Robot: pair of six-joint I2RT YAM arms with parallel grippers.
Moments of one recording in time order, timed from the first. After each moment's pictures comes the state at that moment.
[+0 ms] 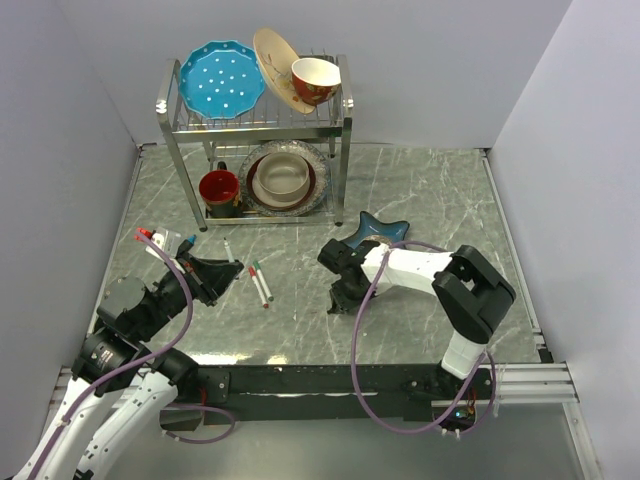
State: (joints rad) left arm -0.51 0.34 0.72 -0.41 0.19 -0.53; right arm 0.84 1.72 1.02 -0.80 0.06 1.97
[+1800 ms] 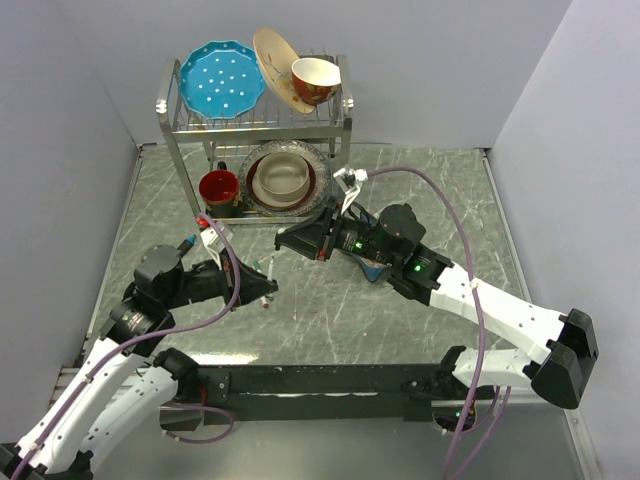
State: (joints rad) left arm -0.51 0.58 0.71 -0.30 0.68 -0.45; right arm 0.89 1.18 0.99 0.33 -0.36 0.70
